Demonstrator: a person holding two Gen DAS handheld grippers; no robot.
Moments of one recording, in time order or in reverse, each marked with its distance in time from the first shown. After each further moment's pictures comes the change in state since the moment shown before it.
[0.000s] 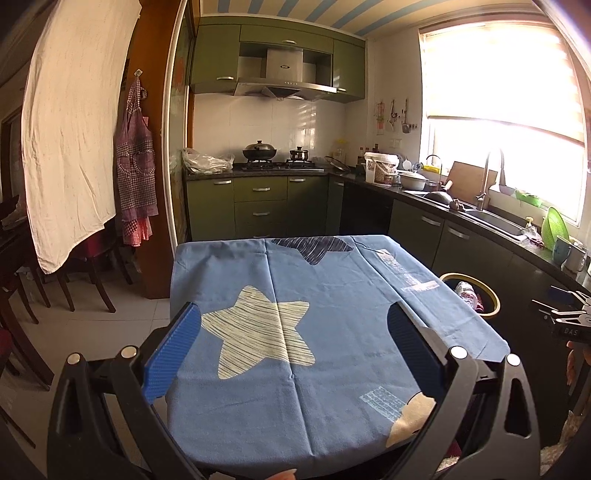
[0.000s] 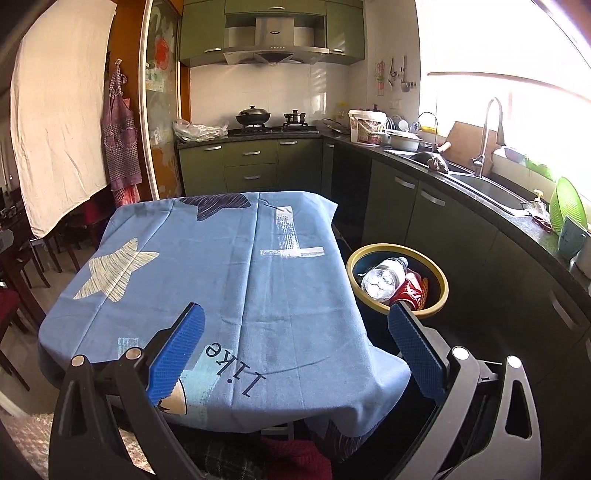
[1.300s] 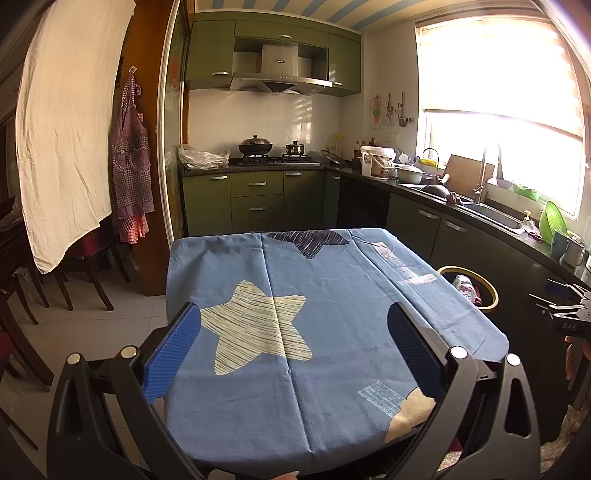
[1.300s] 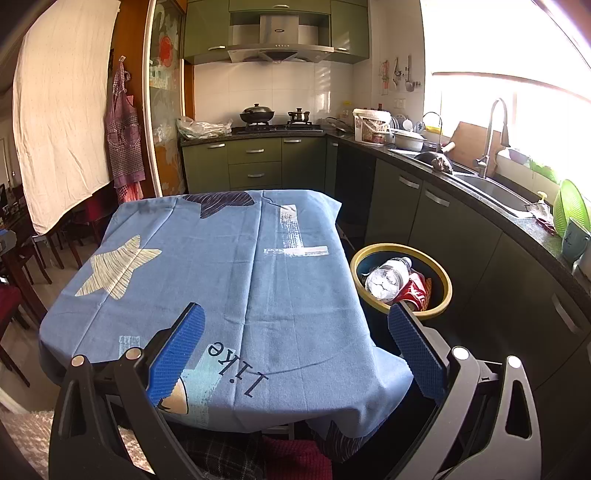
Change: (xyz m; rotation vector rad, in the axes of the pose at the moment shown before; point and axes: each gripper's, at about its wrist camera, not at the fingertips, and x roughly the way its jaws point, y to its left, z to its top) left arm 0.006 -0.003 -0.005 0.010 0.022 -0.013; right arm 0.005 0.005 0.001 -0.008 0.008 0.010
